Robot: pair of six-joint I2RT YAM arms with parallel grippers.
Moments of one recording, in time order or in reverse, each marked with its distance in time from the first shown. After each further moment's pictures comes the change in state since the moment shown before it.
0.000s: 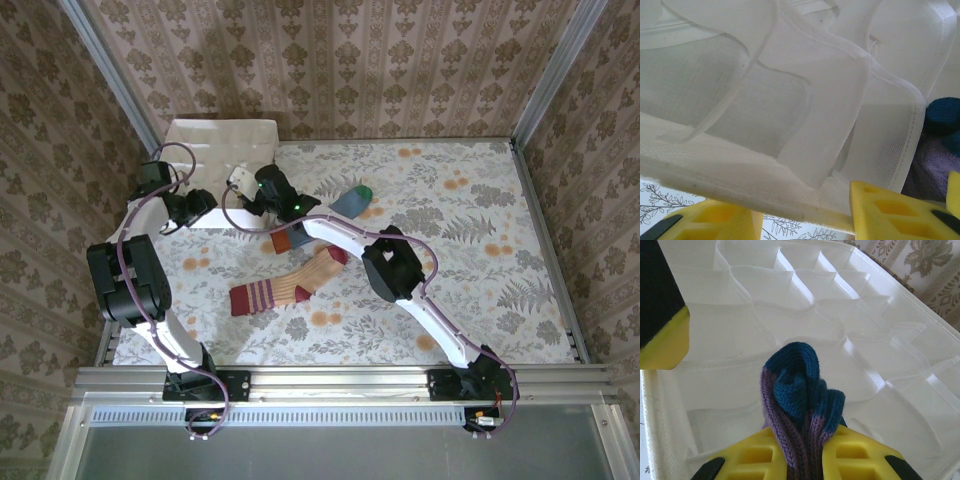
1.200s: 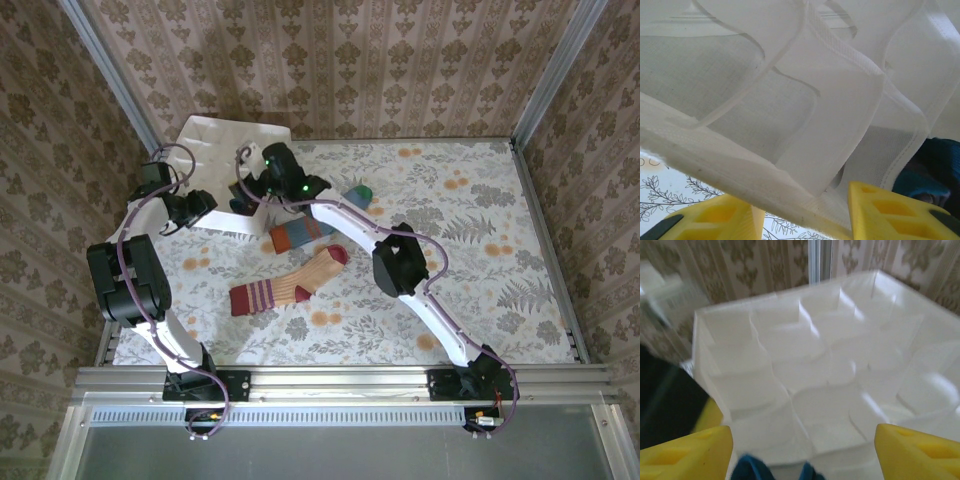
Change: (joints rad) left arm 0.001 0.000 -0.005 0.000 0.000 -0.012; right arm -0.057 0.000 0.217 -0.187 -0.194 0.352
